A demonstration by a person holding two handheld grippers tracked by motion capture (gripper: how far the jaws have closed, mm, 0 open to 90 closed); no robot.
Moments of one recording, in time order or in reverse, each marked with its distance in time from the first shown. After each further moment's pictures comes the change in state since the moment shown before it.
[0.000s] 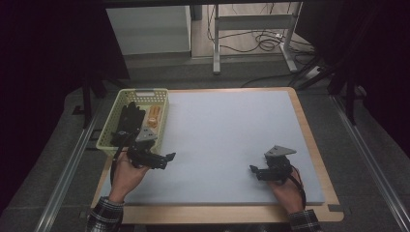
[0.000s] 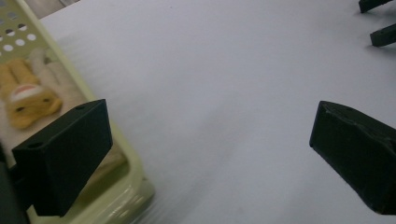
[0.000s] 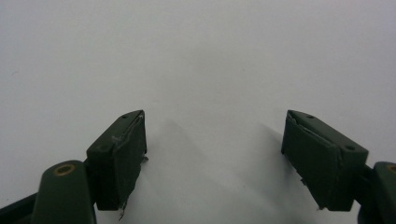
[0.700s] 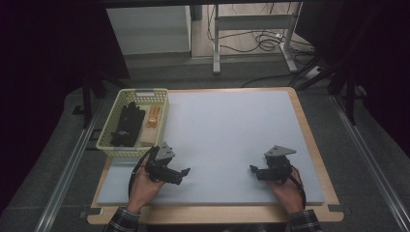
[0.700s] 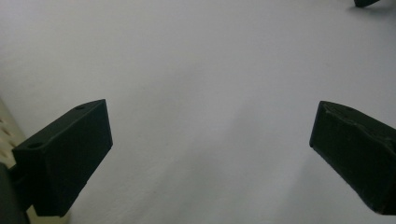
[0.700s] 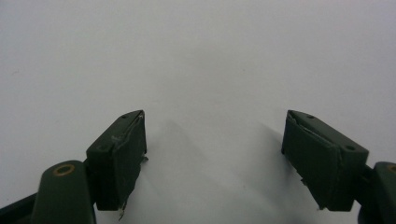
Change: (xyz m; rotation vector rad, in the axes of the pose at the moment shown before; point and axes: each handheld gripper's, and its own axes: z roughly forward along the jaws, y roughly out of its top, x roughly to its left) left arm -0.036 -0.032 0.050 0.002 -0.050 0.063; right arm 0.000 0.000 0.000 0.000 0.000 0.000
